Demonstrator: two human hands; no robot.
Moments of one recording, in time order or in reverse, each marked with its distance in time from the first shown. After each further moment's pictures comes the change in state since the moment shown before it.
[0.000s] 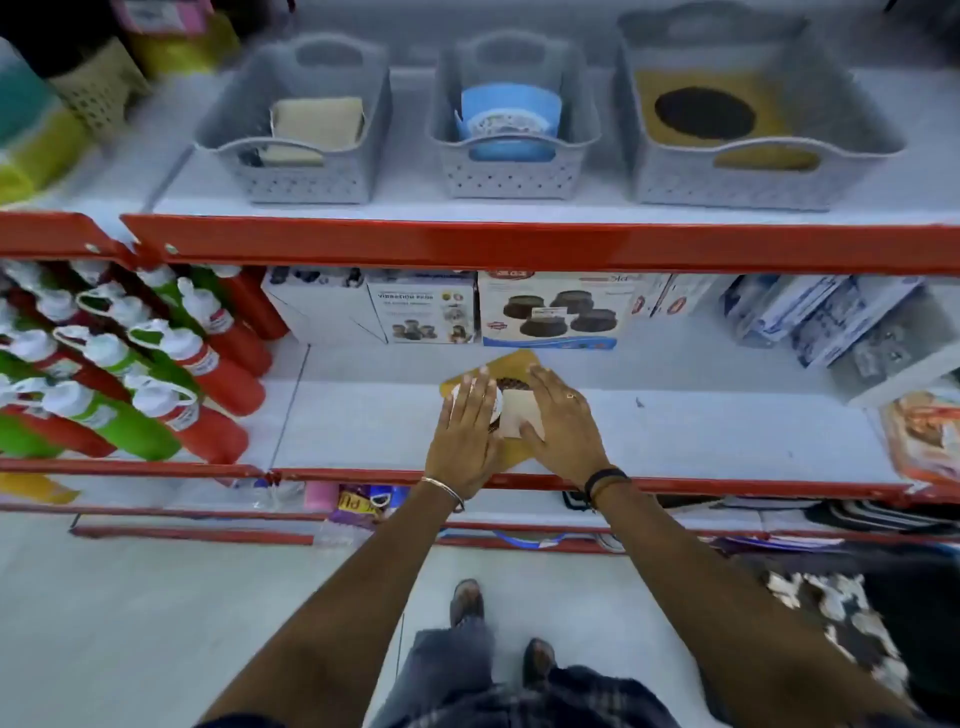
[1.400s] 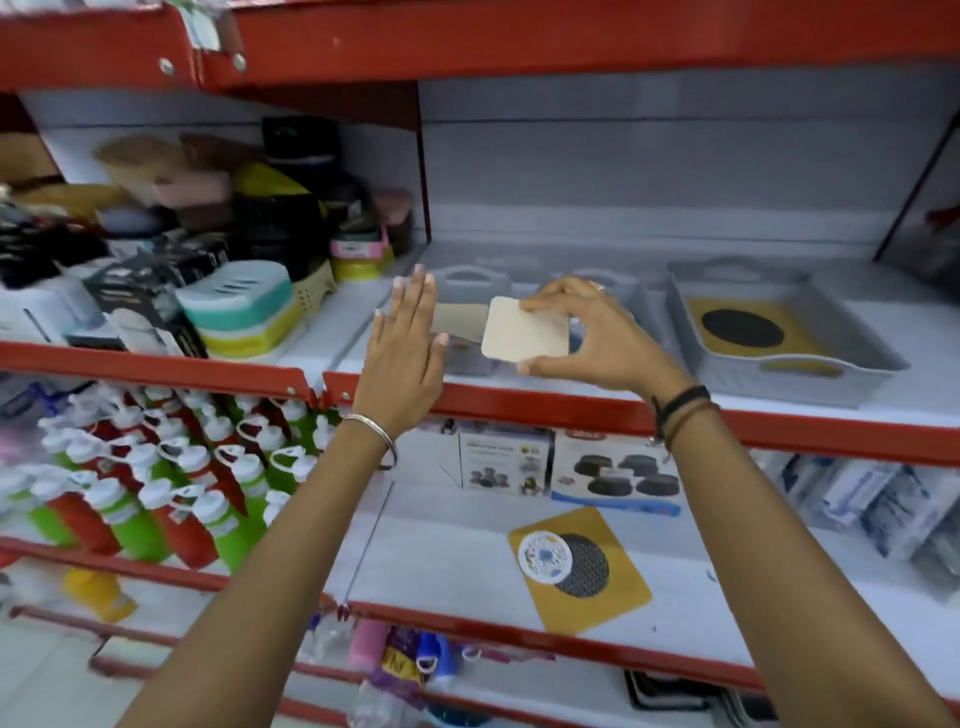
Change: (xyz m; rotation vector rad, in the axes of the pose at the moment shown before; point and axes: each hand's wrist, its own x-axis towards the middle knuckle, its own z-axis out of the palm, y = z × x) left_hand 0.047 -0.051 -0.317 0.032 0.535 -0.070; right_hand 0.109 -0.197 -0.244 0.155 0.110 -0.443
